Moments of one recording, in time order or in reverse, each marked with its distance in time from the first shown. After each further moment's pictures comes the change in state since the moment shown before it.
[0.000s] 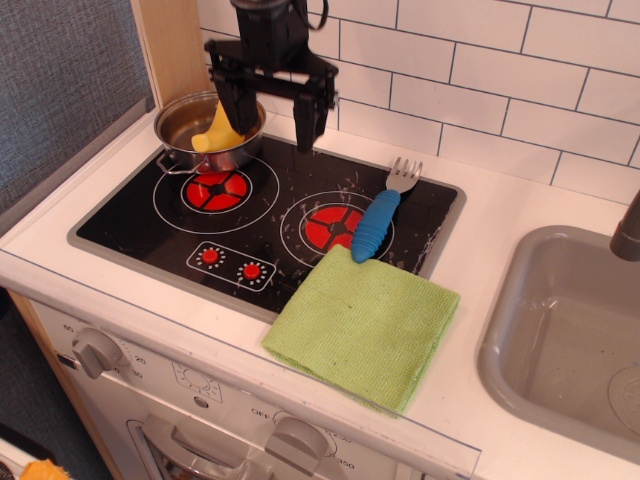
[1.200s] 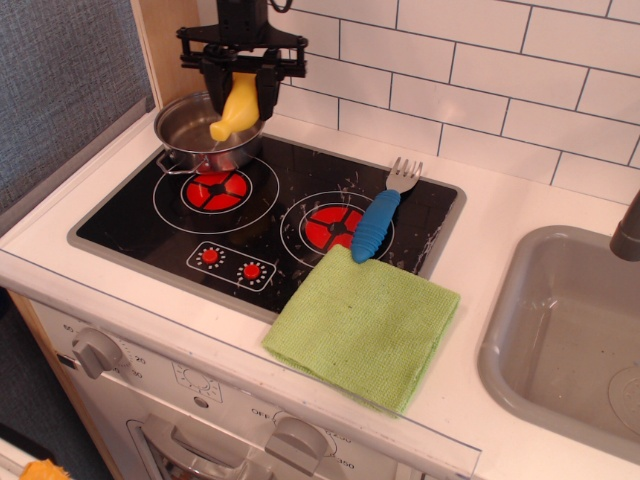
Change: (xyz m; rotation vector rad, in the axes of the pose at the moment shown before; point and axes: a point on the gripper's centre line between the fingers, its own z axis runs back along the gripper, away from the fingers) arm 0.033 0.060 -0.019 0.068 0.074 0.336
